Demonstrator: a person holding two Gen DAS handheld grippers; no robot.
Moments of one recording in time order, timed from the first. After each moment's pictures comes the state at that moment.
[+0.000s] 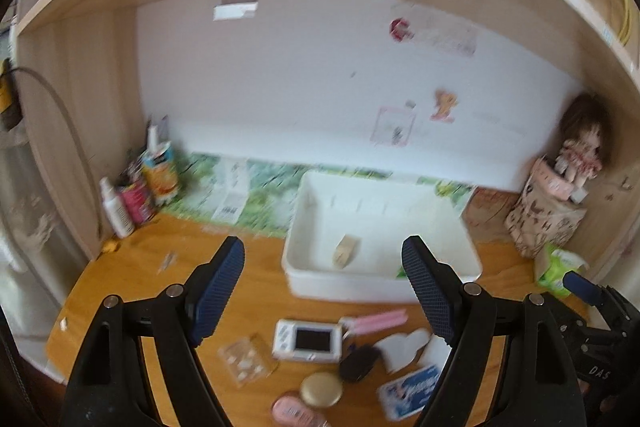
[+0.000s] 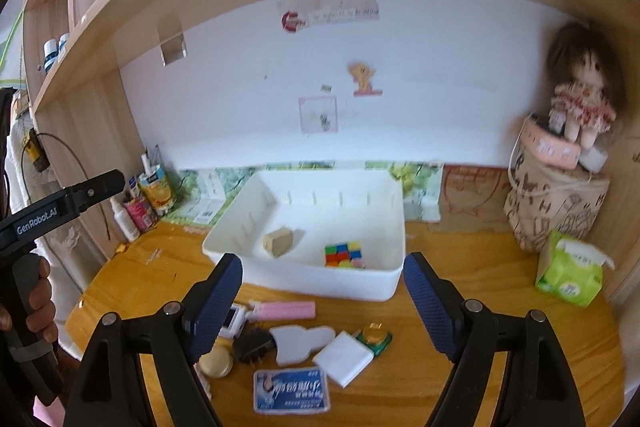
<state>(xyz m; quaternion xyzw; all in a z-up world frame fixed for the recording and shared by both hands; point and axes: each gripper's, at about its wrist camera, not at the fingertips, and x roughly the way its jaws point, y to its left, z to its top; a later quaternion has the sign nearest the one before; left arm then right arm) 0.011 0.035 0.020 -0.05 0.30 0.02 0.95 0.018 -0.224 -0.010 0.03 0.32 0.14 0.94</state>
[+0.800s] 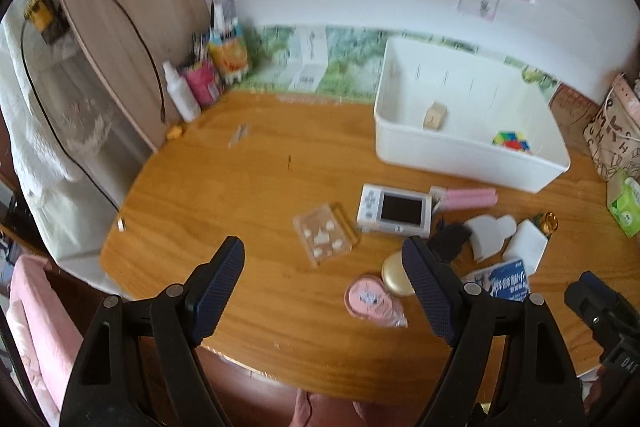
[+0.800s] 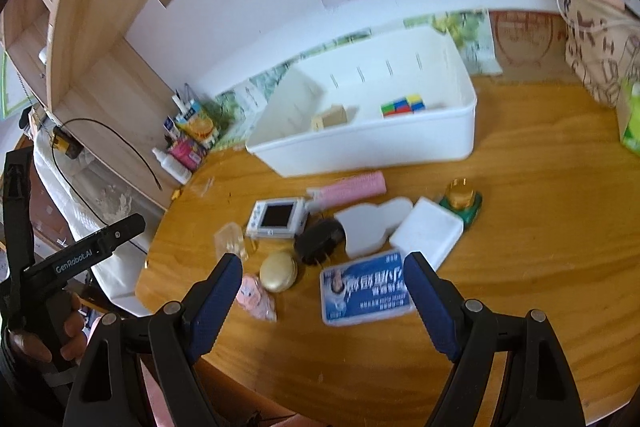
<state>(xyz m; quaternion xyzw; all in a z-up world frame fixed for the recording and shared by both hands) -0.008 0.054 -0.052 -0.03 0.49 0.14 0.86 0.005 -0.217 -0.096 0.15 0.48 0.23 0.84</state>
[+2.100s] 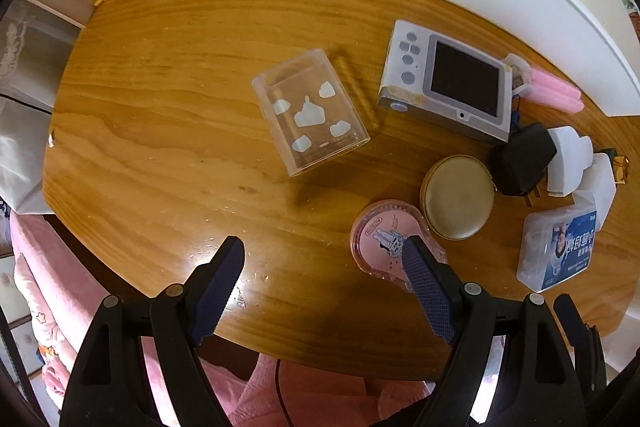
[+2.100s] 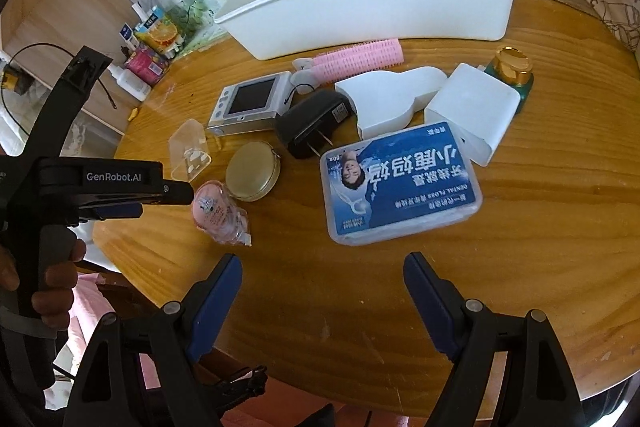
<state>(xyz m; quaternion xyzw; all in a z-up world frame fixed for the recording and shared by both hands) 0.055 0.084 -0.185 -0.08 0.71 0.12 0.68 -0.009 -0.156 -0.179 0.09 0.59 0.19 0.78</state>
